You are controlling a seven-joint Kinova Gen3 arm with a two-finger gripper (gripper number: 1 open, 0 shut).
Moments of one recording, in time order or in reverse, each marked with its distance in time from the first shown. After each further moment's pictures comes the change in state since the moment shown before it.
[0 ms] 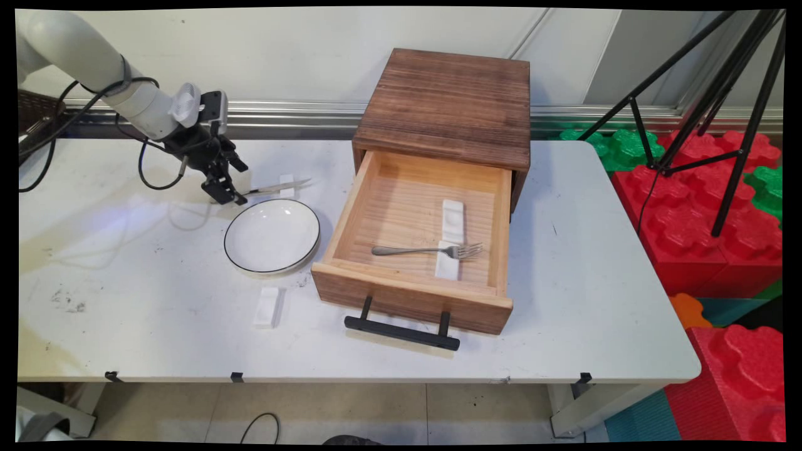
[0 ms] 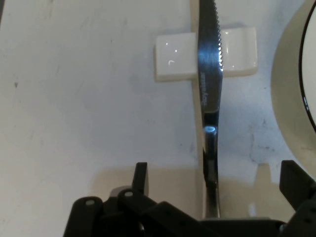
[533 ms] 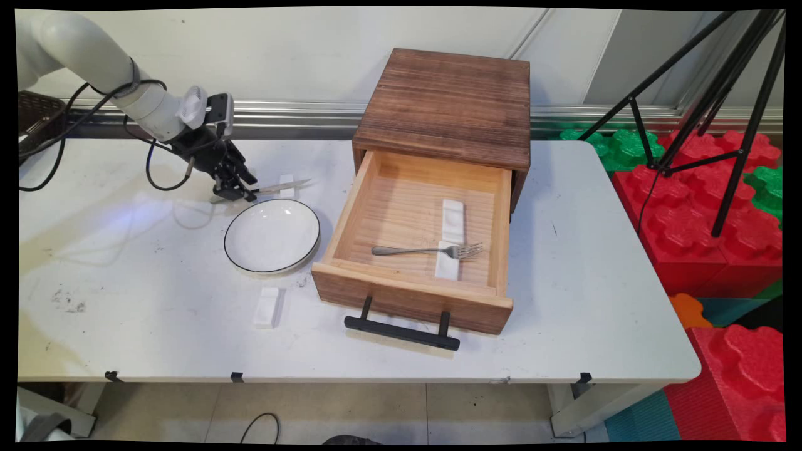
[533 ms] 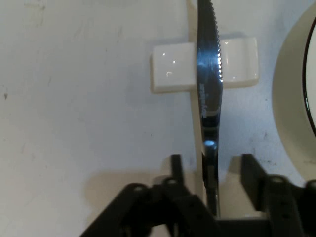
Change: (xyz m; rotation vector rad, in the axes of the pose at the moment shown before) arm 0.003 -0.005 0.011 -0.024 0.013 -0.002
